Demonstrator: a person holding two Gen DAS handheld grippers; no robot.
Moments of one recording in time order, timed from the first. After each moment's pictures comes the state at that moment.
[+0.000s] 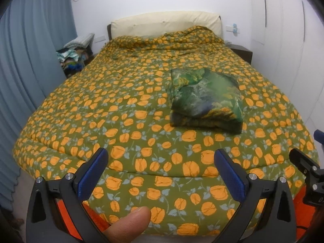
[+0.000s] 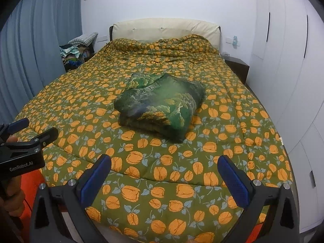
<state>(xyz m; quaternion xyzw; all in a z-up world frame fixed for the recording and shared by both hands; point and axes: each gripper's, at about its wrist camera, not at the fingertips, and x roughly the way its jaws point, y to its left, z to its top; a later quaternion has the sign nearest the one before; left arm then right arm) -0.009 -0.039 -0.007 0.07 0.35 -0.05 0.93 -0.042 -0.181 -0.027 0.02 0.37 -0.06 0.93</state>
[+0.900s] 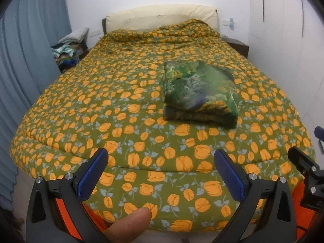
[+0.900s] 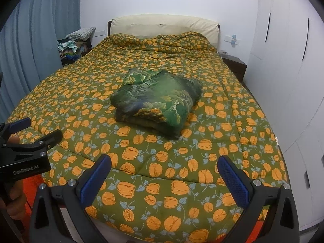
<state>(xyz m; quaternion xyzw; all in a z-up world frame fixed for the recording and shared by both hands) -0.009 -0.044 -0.011 0.07 0.37 -0.07 0.92 -0.042 -0.180 -0.022 0.00 0.38 -0.08 0.92</state>
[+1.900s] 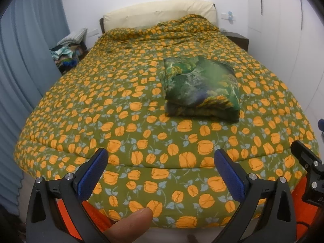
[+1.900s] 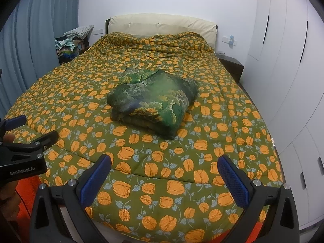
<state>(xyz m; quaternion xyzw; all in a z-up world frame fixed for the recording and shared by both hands) -0.007 -0.045 -0.010 0.10 0.39 -0.07 0.92 -0.042 -0.186 -0.021 -0.01 0.38 -0.08 0.92</state>
